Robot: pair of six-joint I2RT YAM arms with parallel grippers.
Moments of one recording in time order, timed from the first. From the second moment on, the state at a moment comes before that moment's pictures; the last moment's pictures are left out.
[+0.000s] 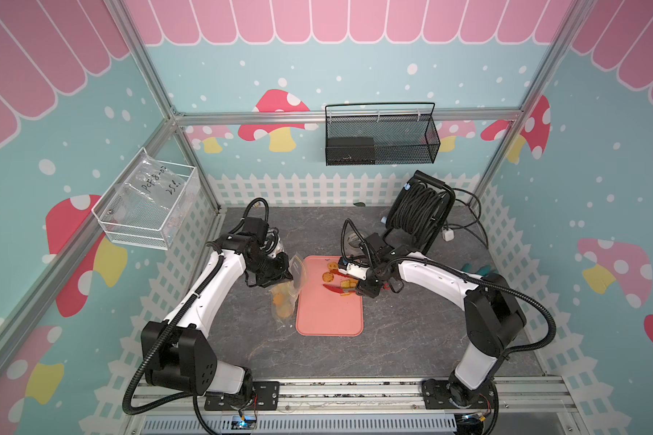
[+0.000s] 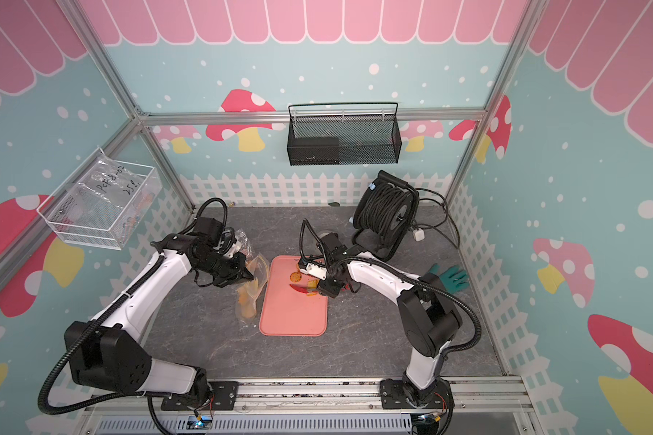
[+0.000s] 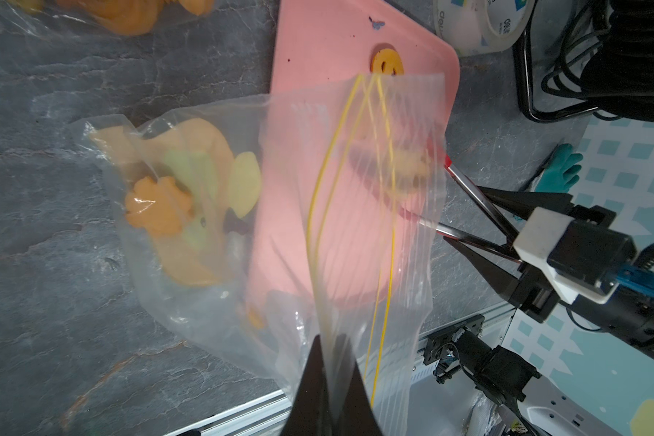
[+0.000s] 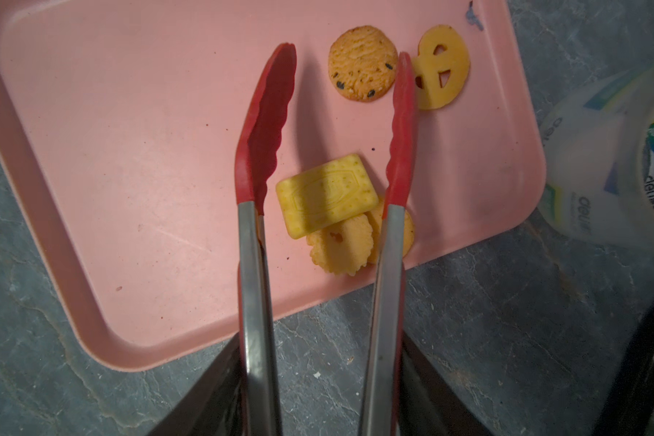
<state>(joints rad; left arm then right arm) -0.15 1.44 1.28 -1.12 0.47 -0.44 0.65 1.76 1.30 -0.72 -0.15 -0.55</state>
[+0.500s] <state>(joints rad) -0.15 1.44 1.28 -1.12 0.47 -0.44 0.67 1.83 1.37 -0.77 -0.15 -0.56</state>
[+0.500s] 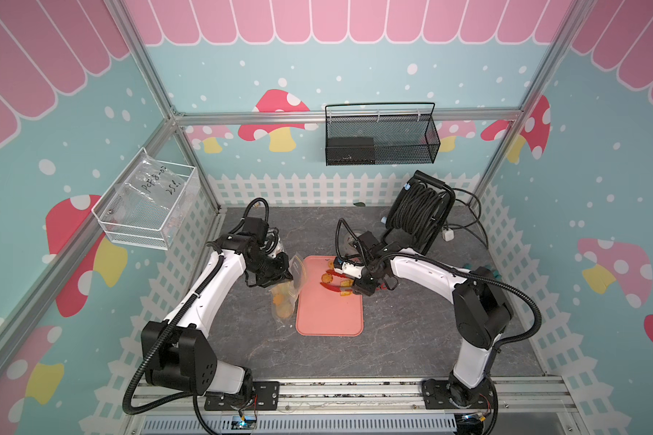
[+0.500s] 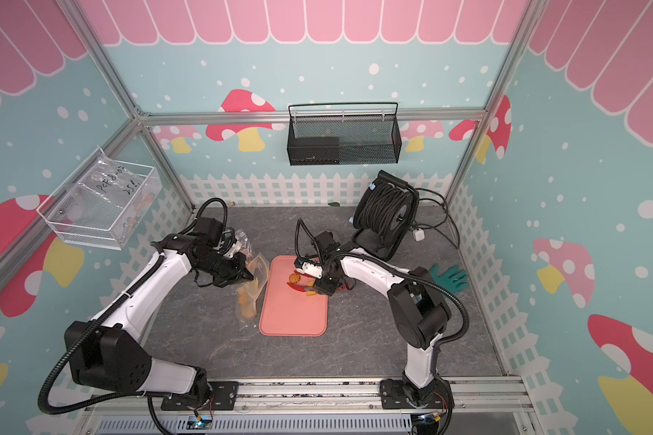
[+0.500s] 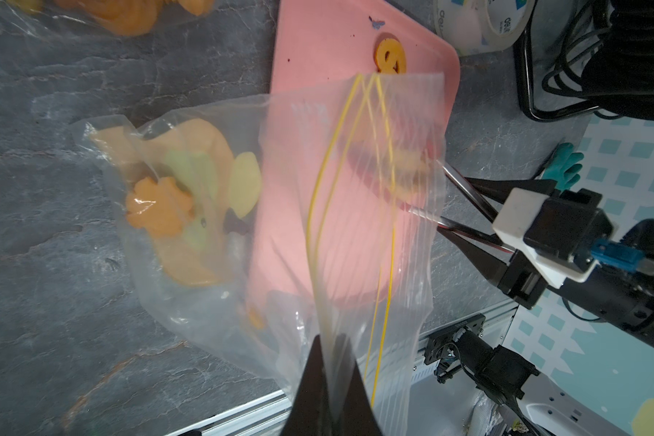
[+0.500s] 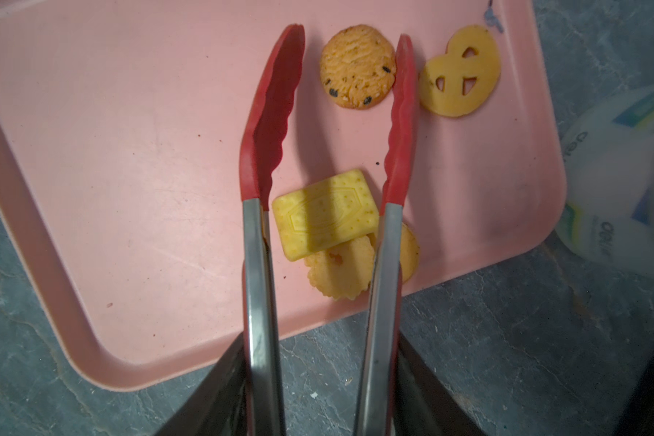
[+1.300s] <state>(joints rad) -0.15 1.47 1.28 -1.13 0.48 -0.42 0.68 1.54 1.37 -0.76 -0.28 -0.51</state>
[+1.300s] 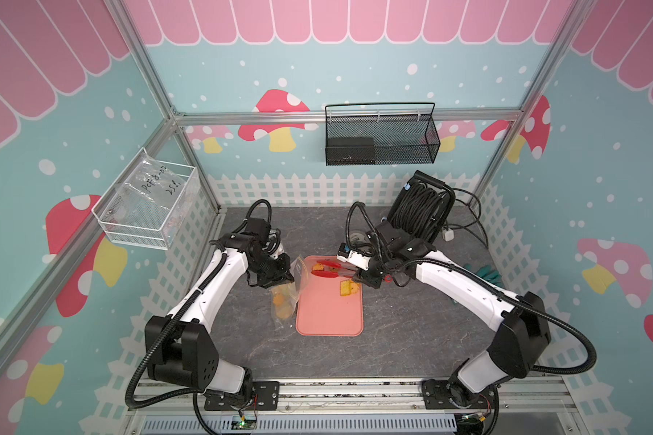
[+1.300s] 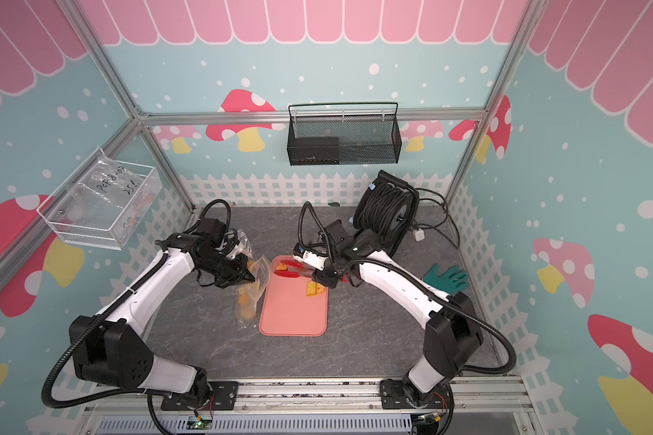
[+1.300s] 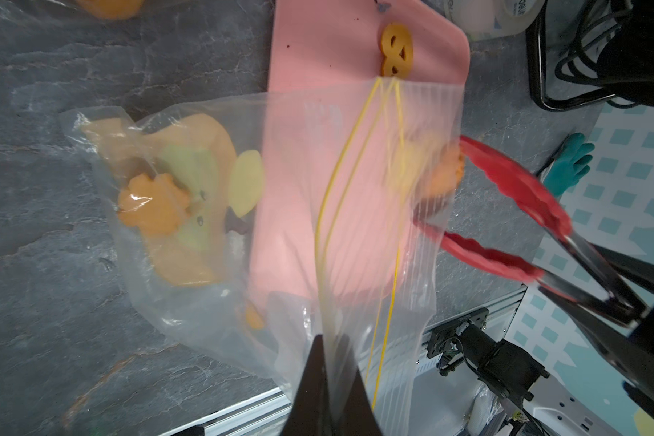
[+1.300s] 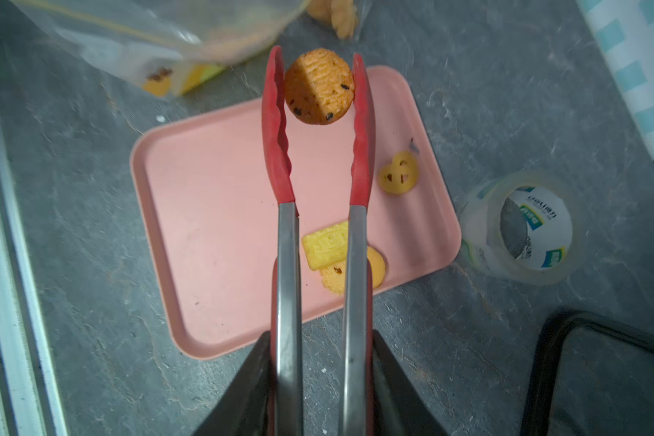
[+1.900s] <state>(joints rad) -0.15 1.48 1.29 -1.15 0.48 -0.42 0.68 1.61 1.36 -0.66 -0.53 -0.47</state>
